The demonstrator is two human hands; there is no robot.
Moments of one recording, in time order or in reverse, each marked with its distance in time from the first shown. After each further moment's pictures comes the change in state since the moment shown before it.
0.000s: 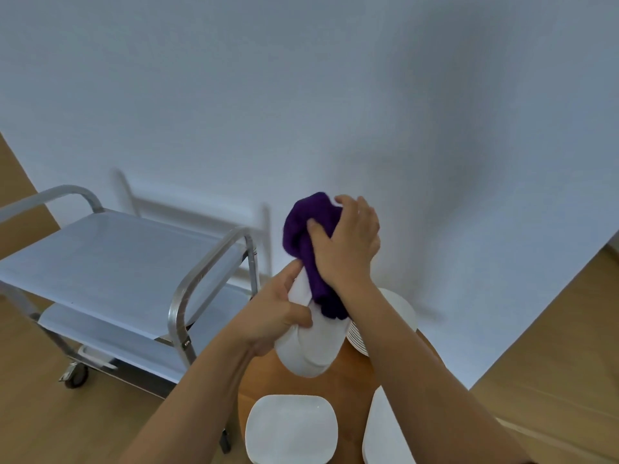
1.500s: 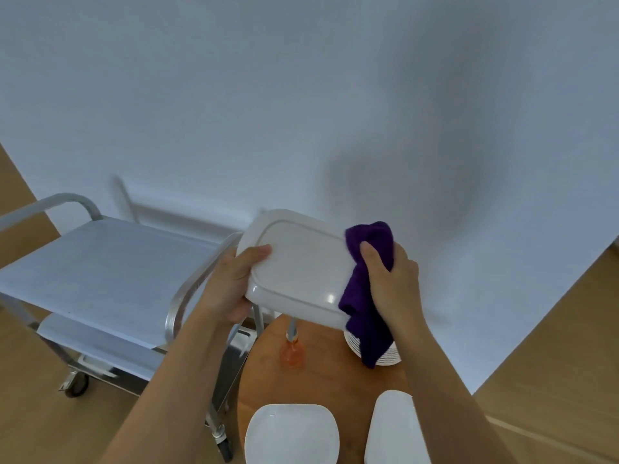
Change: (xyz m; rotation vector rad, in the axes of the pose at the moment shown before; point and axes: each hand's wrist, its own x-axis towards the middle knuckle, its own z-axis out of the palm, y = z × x) left_hand 0.029 0.011 -0.043 -0.380 0.278 0.102; right_hand -0.014 0.063 -0.040 0.376 -0.078 0.326
